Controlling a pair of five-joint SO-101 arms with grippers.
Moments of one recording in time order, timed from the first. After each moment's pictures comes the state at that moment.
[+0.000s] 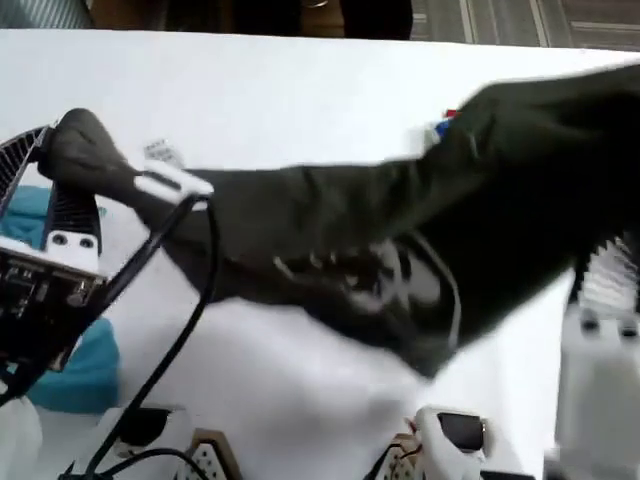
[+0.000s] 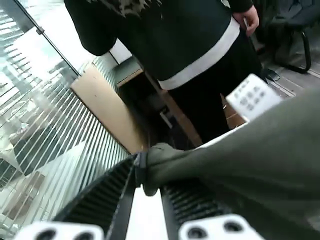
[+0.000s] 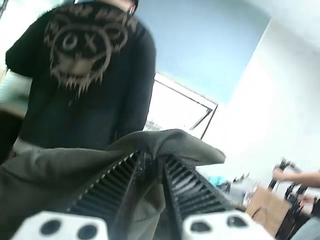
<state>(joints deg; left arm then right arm) -5.6 -35.4 -46.5 101.5 -29.5 1.6 -34.3 -68.0 88.3 26.5</state>
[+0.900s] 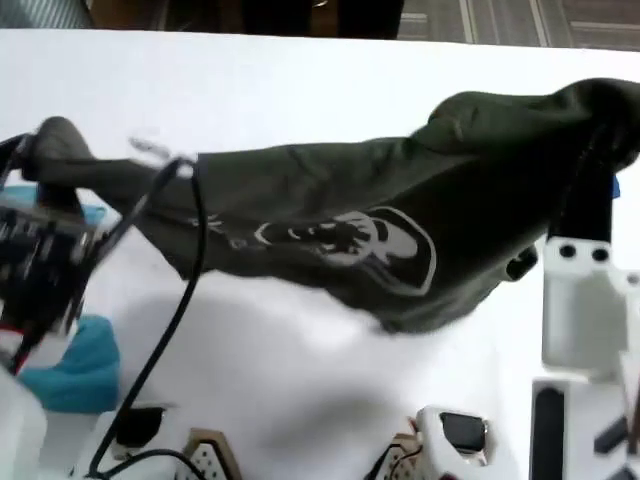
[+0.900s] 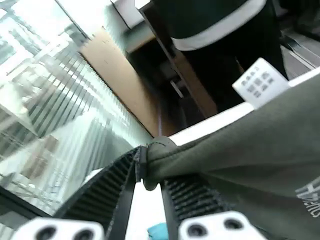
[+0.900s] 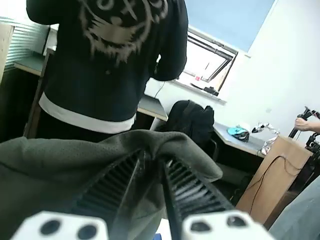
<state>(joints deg) -12.3 -37.5 -42.9 101.5 -29.5 3.9 -37.5 -50.2 88.3 22.8</state>
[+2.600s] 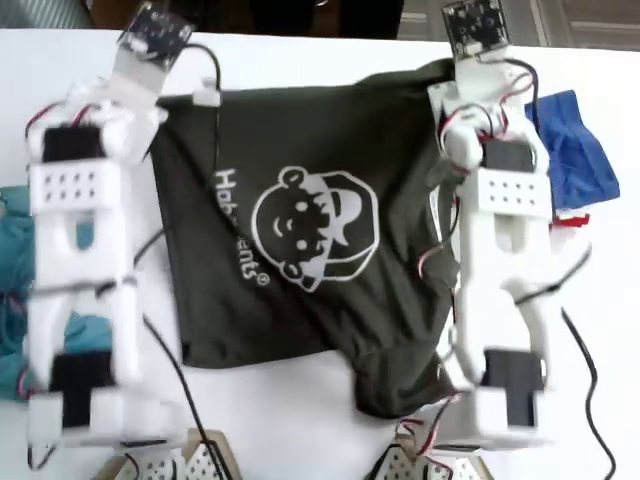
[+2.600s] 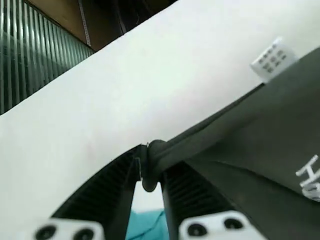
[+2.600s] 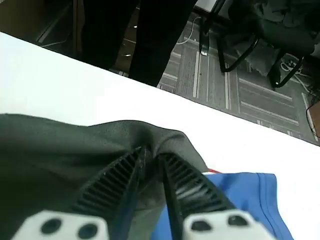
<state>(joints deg) -14.3 0.4 -9.5 60.7 -33.2 0.9 2.5 -0.9 34.4 22.7</state>
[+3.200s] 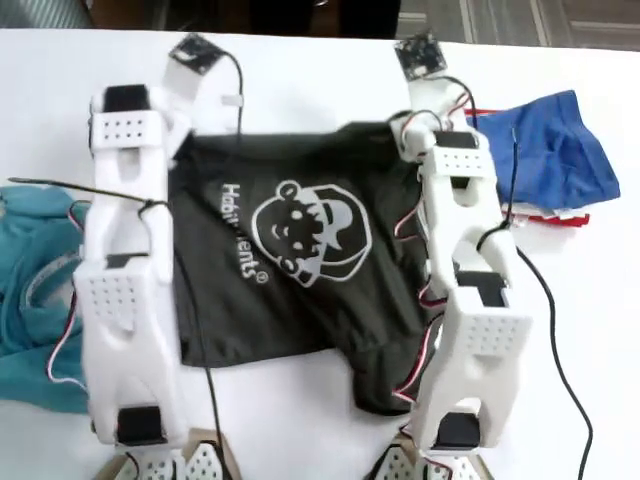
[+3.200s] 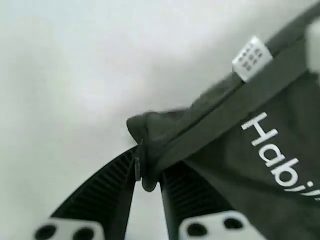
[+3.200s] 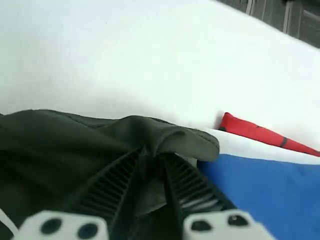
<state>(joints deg) -11.7 47.7 -51.3 82.2 -33.1 -2.8 31.7 -12.8 34.4 22.7</state>
